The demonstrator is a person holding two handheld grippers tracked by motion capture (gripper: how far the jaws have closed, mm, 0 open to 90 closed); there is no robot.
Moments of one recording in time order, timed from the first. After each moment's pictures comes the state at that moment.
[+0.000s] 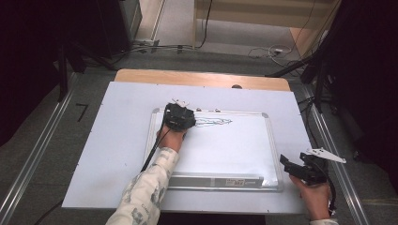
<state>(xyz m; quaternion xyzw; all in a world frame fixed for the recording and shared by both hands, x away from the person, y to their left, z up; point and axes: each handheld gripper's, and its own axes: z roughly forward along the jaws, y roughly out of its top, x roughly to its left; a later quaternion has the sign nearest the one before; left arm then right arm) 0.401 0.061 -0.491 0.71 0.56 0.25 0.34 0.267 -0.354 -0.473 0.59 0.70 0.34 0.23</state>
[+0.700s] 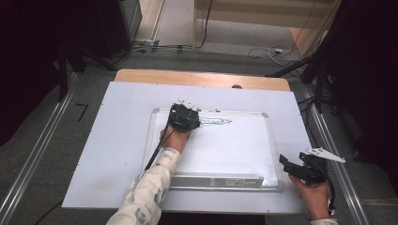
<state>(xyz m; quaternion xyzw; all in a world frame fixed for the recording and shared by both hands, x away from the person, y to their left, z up) 0.401 0.046 -0.491 0.73 0.55 0.25 0.34 0.268 -0.352 -0.473 0.59 0.70 0.34 0.23</state>
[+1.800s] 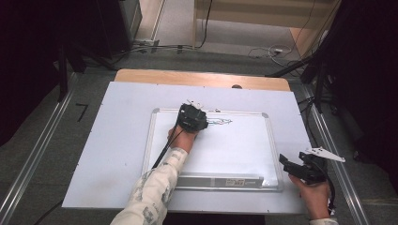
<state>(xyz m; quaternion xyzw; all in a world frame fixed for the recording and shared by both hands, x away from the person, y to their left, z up) 0.404 0.022 -0.491 0.74 0.53 0.24 0.34 0.269 -0.352 -0.473 0.59 0.70 0.34 0.23</state>
